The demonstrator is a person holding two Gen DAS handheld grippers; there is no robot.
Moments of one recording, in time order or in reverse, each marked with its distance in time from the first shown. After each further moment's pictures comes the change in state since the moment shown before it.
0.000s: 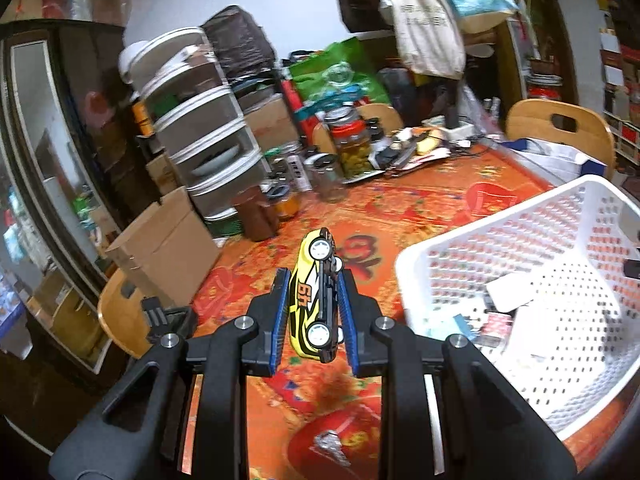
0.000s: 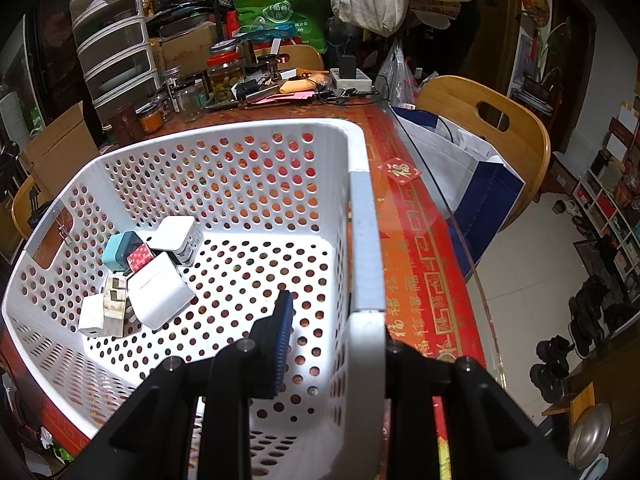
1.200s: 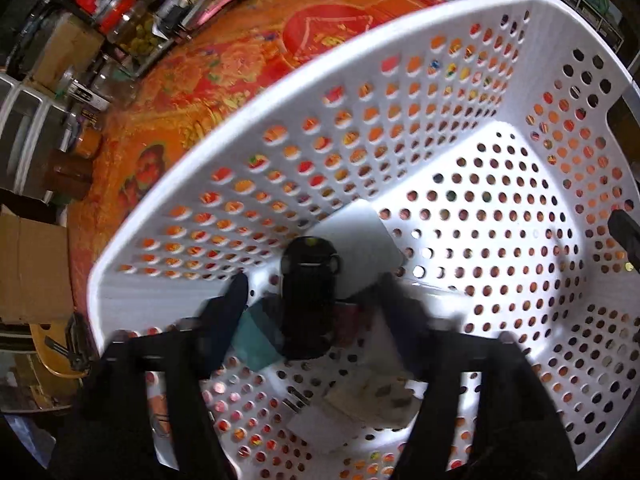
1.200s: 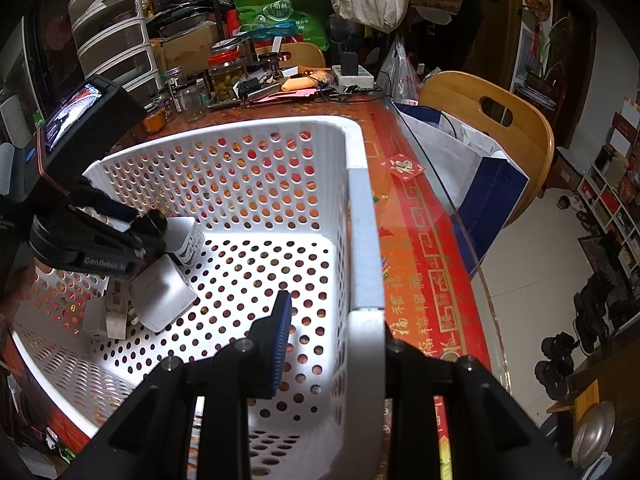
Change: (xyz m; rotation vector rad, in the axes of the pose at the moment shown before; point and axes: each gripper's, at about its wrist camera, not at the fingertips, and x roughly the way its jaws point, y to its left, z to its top) left arm 0.147 -0.191 0.026 0.373 0.629 -0.352; right arm 0.004 -0.003 0.000 0.006 0.009 0.022
